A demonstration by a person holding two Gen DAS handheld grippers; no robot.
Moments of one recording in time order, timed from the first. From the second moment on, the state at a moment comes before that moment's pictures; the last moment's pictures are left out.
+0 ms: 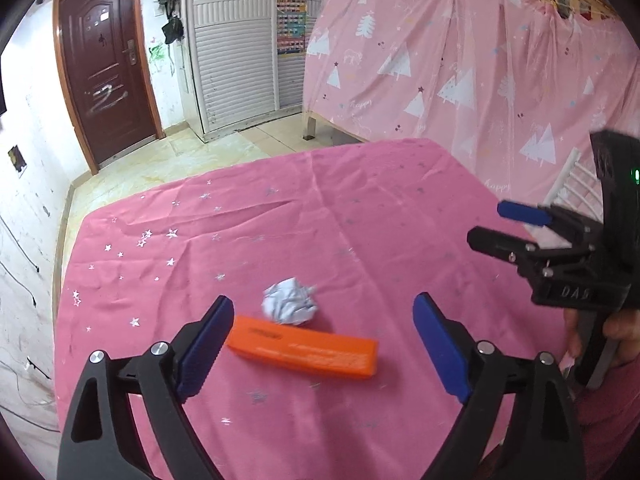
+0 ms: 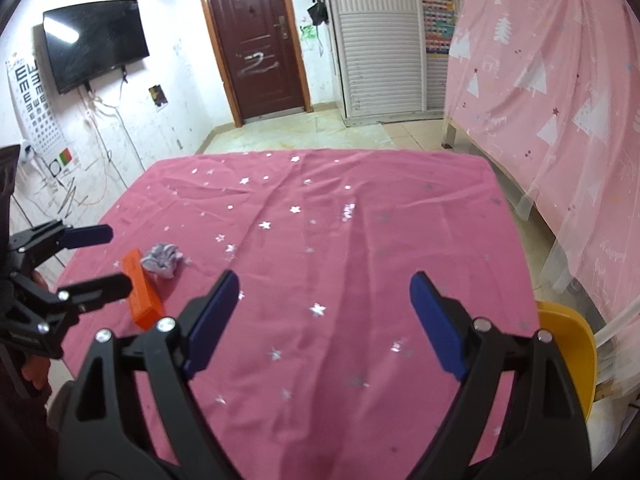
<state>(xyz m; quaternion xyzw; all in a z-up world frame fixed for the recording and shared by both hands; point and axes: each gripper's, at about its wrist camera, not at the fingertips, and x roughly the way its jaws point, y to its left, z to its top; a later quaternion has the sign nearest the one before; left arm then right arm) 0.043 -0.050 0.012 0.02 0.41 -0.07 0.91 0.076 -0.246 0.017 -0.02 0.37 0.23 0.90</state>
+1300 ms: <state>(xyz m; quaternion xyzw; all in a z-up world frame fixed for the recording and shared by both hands) 0.065 -0.045 -0.036 0.09 0.43 -0.14 0.89 0.089 -0.160 0.018 -0.07 0.39 0.26 0.88</state>
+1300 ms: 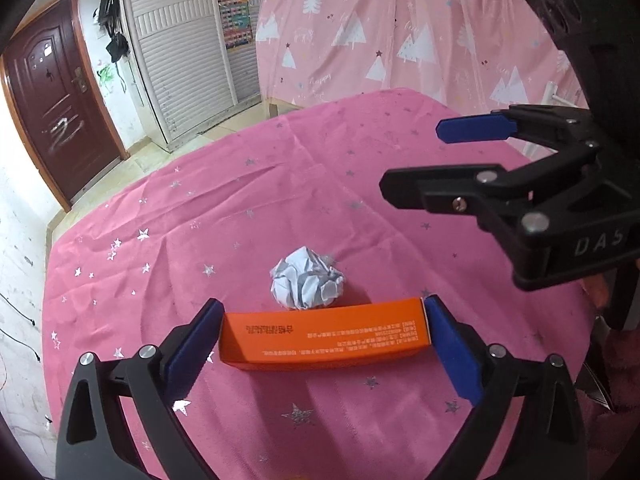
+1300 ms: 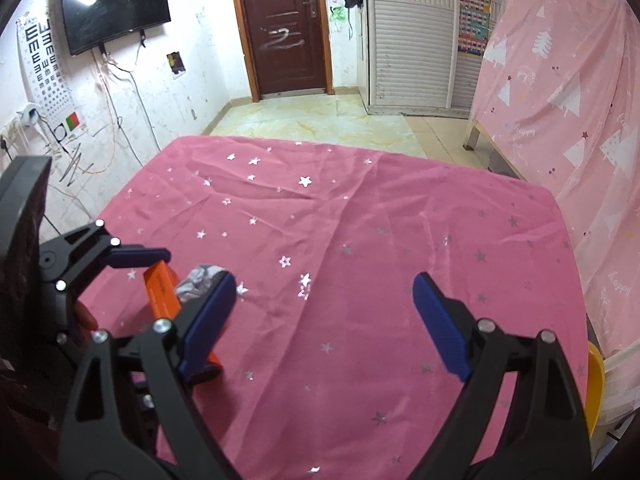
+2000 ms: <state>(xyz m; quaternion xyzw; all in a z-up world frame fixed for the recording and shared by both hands) 0.015 0.013 -0.031 0.05 0.42 -0.08 0.90 0.072 -0.094 -0.003 -0.10 0.42 0.32 0.84</state>
